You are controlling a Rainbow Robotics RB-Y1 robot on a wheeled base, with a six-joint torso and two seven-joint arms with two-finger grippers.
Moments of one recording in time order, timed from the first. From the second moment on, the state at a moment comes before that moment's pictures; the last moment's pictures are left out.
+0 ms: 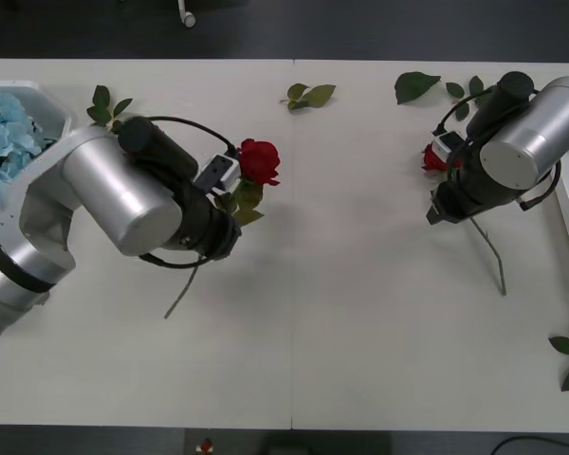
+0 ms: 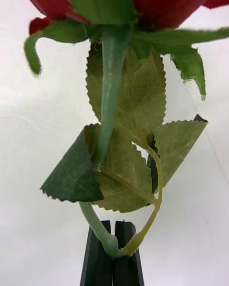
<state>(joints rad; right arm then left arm) -1.05 -0.99 1.18 -1.35 -1.12 1.05 1.23 -0.58 0.61 -0.53 -1.84 0.68 1.41 -1.31</state>
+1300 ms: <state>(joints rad) -0.97 -0.97 1.18 -1.15 -1.11 0.91 1.40 -0.66 0.47 -0.04 -1.55 1.78 1.31 -2.05</state>
